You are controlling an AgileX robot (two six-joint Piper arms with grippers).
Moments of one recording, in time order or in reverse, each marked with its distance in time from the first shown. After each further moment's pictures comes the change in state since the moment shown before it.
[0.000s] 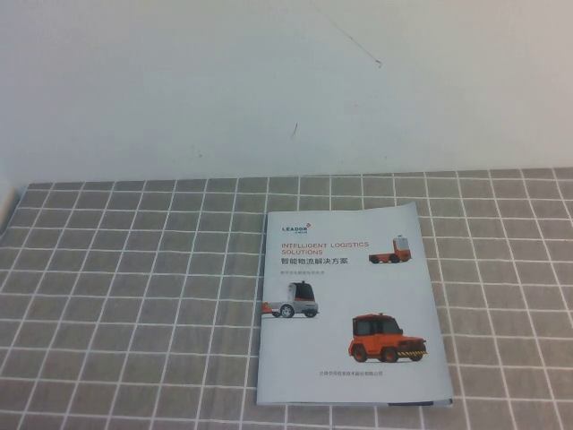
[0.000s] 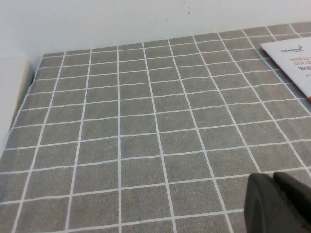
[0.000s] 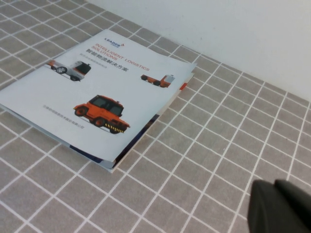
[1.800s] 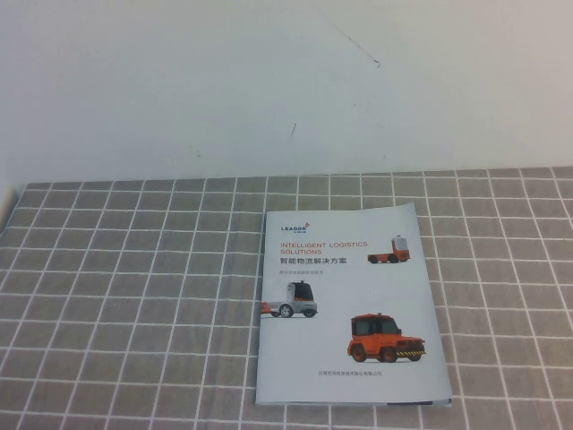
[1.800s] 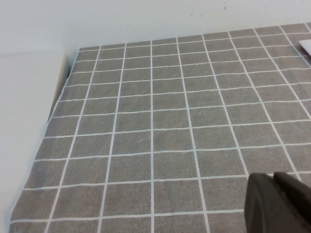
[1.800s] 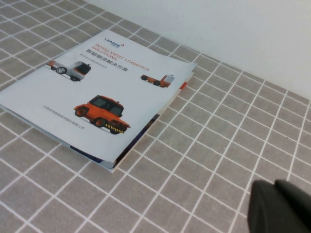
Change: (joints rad) right arm -0.004 -0.004 0.007 0.009 -0.004 0.000; left arm 0.115 -0.004 -0.003 -0.035 0.010 0.061
